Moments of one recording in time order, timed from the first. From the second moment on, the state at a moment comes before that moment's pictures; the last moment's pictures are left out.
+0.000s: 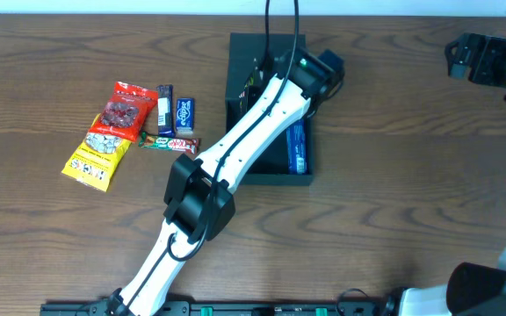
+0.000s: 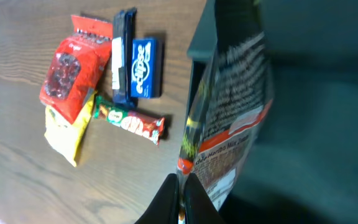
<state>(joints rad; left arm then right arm) -0.73 2.41 2.43 -1.70 -0.62 -0.75 -0.32 1.62 1.84 -1.01 -0.29 -0.06</state>
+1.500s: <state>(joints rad) -0.74 2.19 2.15 -1.67 -0.56 -0.76 -0.32 1.62 1.84 -1.04 -0.30 -0.06</state>
